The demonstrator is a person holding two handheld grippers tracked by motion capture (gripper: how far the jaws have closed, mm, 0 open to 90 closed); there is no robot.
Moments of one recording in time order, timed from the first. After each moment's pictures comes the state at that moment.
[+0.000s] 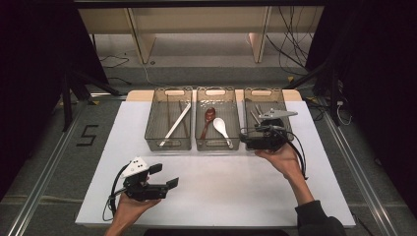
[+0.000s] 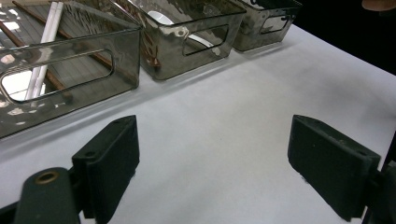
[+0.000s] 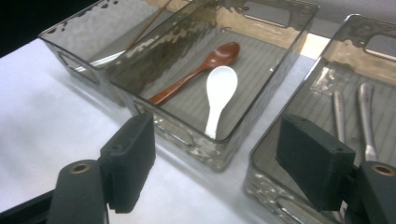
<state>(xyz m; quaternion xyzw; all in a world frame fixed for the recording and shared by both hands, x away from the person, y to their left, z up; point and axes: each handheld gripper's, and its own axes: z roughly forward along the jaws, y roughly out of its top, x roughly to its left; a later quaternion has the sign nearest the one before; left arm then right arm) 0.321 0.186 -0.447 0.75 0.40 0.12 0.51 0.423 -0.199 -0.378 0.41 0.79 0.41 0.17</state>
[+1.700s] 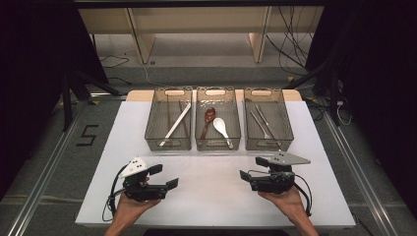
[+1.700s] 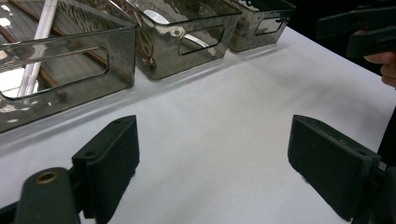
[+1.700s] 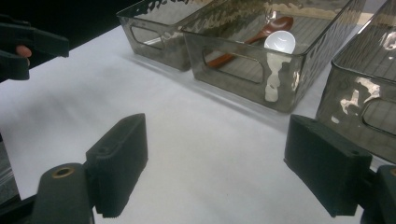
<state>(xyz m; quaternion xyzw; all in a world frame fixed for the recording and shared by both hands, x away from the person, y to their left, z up) 0.320 0.188 -0.447 0.75 0.40 0.11 0.52 0.334 -0.215 -0.435 0.38 0.77 0.49 0.14</state>
